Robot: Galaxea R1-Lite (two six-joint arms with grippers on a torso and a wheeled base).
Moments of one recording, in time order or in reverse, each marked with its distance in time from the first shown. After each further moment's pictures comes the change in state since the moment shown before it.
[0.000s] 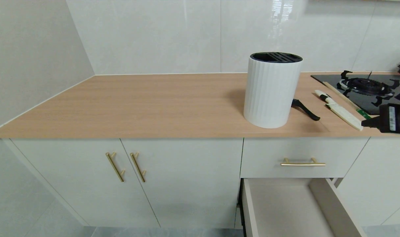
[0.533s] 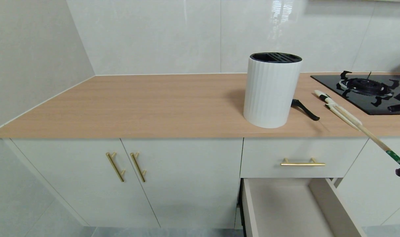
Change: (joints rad) left arm 0.000 0.000 0.000 0.000 0.000 0.000; right arm 0.016 -0.354 0.374 -0.029 0.046 -0.109
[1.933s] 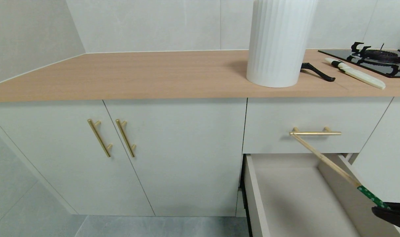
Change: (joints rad) left arm 0.000 0.000 0.000 0.000 0.000 0.000; right arm 0.278 -0.054 0.221 -0.110 -0.001 -0.114
